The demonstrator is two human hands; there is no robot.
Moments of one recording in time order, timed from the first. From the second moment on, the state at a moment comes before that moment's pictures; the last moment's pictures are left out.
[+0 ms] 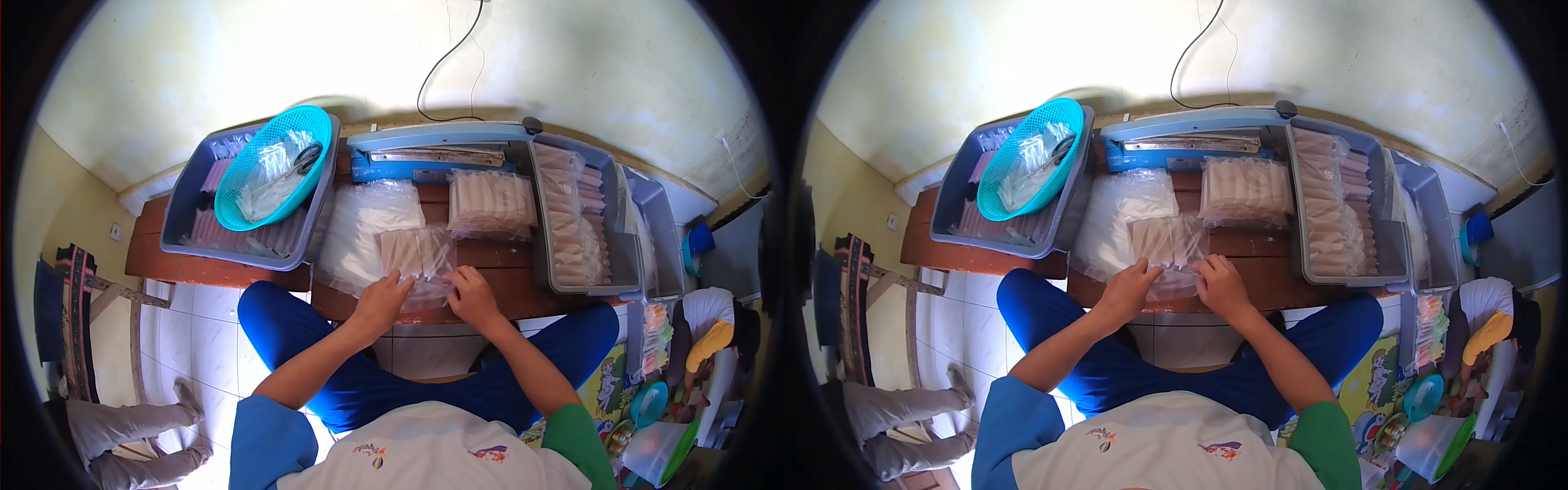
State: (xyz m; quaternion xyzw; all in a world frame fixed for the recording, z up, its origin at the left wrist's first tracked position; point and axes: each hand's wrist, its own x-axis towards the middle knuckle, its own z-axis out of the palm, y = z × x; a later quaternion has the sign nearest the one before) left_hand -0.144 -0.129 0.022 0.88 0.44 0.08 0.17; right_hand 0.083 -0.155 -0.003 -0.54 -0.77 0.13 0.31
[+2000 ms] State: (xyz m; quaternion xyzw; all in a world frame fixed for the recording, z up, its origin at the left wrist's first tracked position) left_hand -0.095 -0.129 -0.019 0.76 0.41 0.16 0.48; right_hand 0.067 -0.076 -0.015 -0.57 -0.78 0.22 0.14
